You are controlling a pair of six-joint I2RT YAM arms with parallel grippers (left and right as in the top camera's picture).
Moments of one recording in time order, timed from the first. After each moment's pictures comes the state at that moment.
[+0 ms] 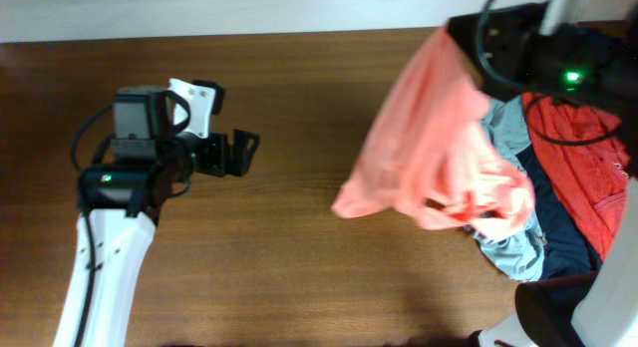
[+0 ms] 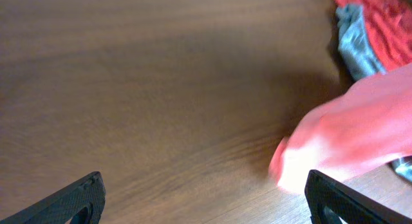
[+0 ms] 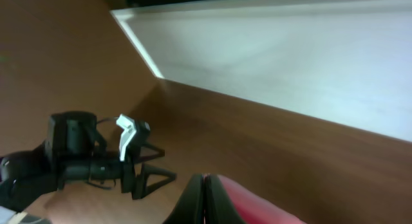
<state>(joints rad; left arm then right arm) -0.06 1.33 1.26 -0.73 0.39 0.04 0.12 1.74 2.77 -1.46 -0.62 0.11</state>
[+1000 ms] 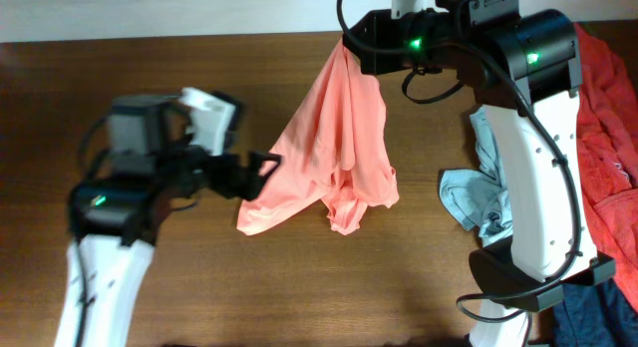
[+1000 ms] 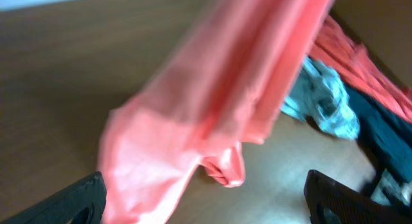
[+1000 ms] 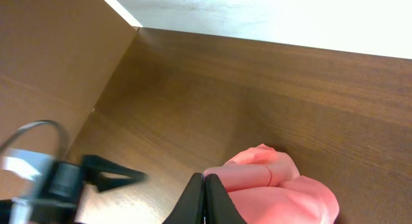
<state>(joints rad) -0.16 1.27 1.31 -0.85 0.58 0.13 0.36 1.97 2.69 -1.38 -0.42 0.26</state>
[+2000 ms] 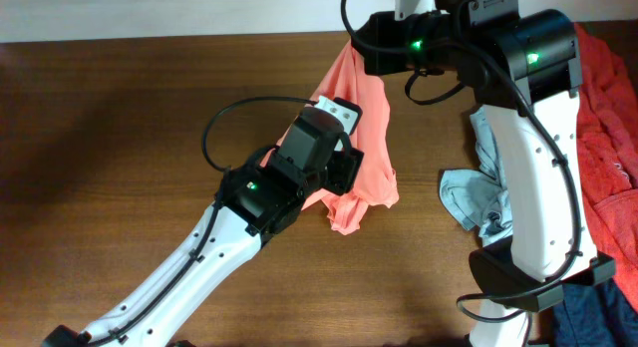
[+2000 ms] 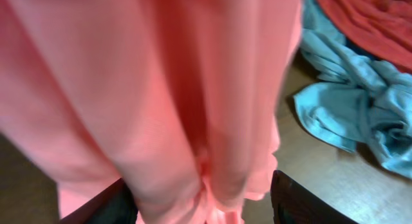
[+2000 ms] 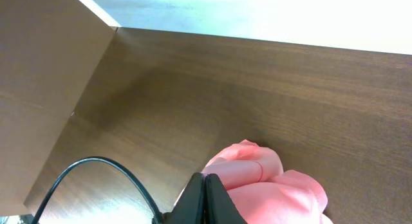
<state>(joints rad) -0.70 1.47 1.31 -0.56 -0.09 -0.17 0.36 1.97 2.69 -1.41 -0.34 0.26</state>
